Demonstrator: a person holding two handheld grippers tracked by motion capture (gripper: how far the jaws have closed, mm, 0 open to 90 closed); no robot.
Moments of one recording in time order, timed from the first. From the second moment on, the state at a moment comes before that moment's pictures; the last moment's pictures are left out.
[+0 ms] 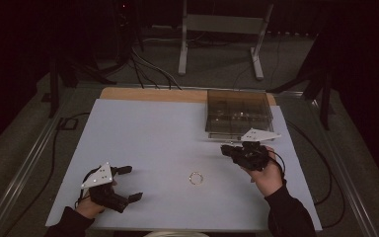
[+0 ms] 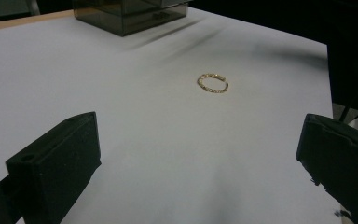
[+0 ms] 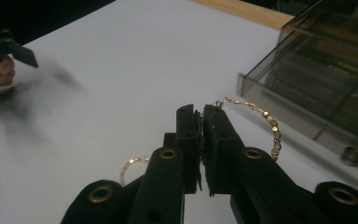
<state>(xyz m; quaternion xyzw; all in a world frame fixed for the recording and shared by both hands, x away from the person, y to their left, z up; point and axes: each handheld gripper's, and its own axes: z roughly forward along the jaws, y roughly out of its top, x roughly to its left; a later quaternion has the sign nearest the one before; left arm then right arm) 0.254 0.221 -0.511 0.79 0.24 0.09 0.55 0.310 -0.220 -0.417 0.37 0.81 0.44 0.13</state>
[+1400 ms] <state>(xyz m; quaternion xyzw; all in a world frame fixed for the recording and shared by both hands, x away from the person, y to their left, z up) 0.254 0.221 -0.511 0.79 0.24 0.09 0.56 0.376 -0.309 -0.396 0.48 0.74 0.42 0.20</state>
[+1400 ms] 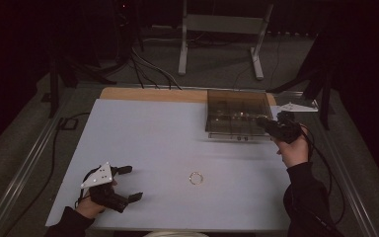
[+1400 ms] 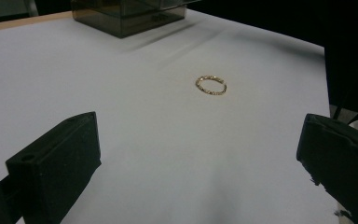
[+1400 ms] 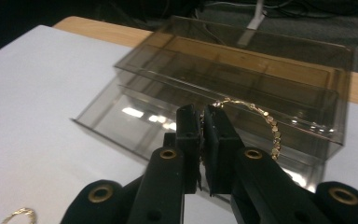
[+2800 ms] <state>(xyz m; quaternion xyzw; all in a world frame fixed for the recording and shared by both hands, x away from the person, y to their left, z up) 0.254 0.222 -0.510 0.79 0.24 0.09 0.56 0.382 -0.305 -0.403 0.49 0.73 0.45 0.17</state>
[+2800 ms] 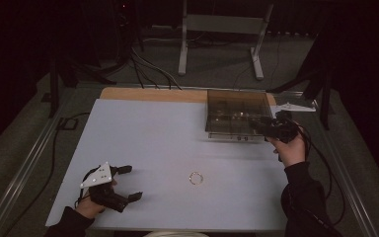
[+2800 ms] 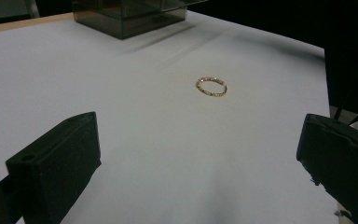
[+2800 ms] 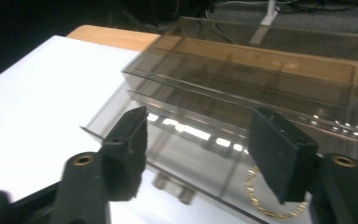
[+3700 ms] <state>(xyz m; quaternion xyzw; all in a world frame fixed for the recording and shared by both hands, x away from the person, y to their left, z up) 0.253 0.221 -0.510 0.79 0.23 0.09 0.56 0.326 -0.232 -0.381 0.36 0.77 0.50 0.14</state>
